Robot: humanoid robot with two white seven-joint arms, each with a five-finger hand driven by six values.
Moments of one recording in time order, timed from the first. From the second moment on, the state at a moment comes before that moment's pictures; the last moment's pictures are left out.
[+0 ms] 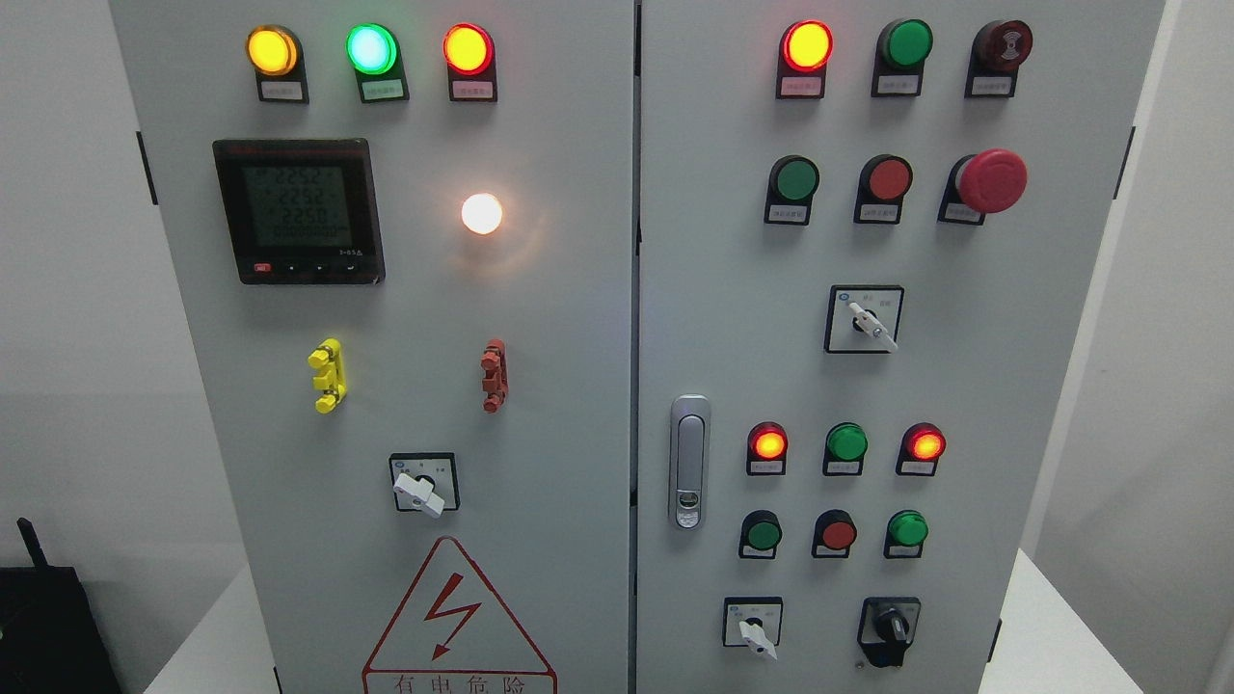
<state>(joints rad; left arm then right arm) 0.05 -0.07 -0.01 -0.11 0.03 -0.03 -0.03 0.29 0.11 -0.02 -1.11 0.00 -0.66 -0.01</state>
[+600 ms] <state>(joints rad) 0.05 -0.07 -0.01 -0.11 0.03 -0.03 -0.03 0.29 0.11 -0.02 -1.26 0.00 -0.59 -0.02</state>
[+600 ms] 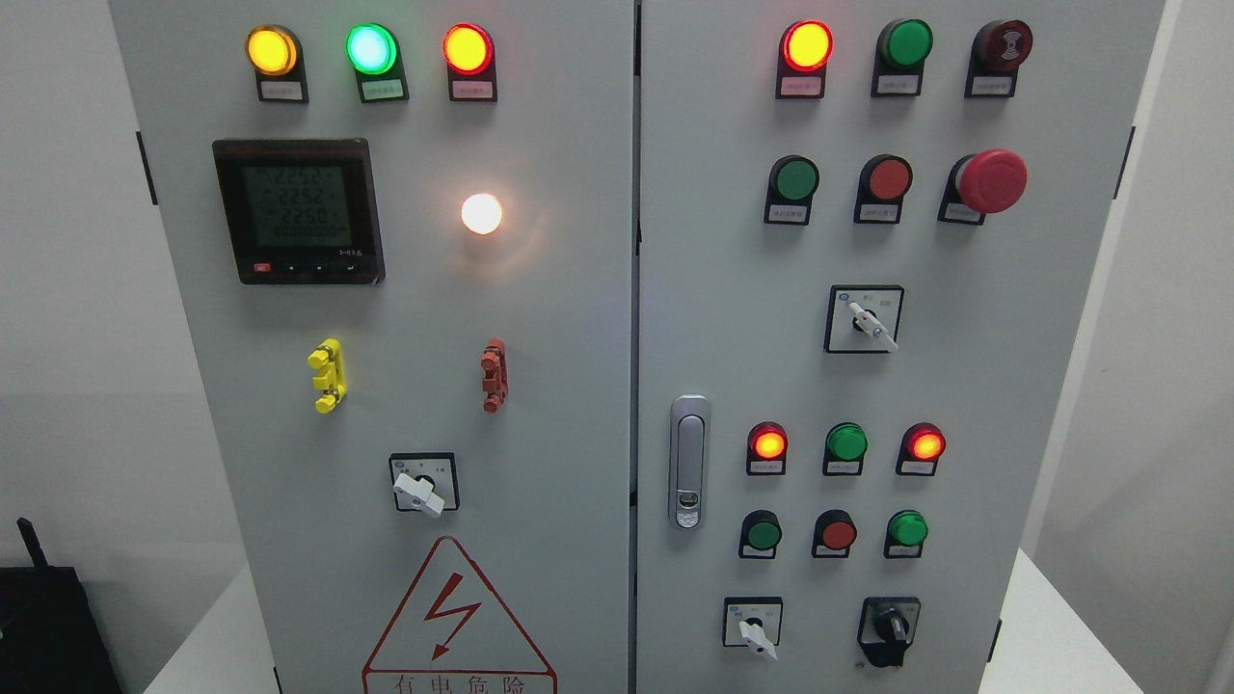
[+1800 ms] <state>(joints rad) 0.05 -0.07 -0.01 -0.11 0.03 -0.03 -0.03 0.25 0.11 -0.02 -1.50 -0.09 -0.41 -0.02</state>
